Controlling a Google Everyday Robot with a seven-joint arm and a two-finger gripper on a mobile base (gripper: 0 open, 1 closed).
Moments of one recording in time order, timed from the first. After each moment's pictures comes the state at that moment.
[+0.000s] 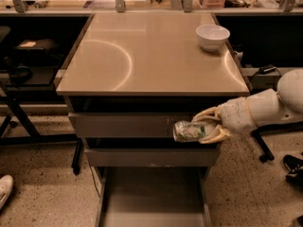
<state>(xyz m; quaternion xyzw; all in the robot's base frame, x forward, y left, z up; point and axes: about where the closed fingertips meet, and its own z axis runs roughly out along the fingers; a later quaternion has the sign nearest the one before) 0.507 -0.160 0.739 -0.74 0.52 0.16 0.40</state>
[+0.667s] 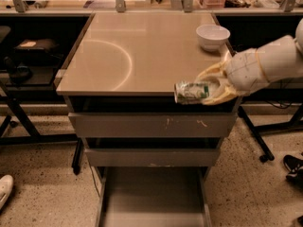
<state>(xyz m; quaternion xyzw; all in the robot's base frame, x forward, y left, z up) 0.548 -0.158 0.858 -0.74 0.53 0.10 0.40</state>
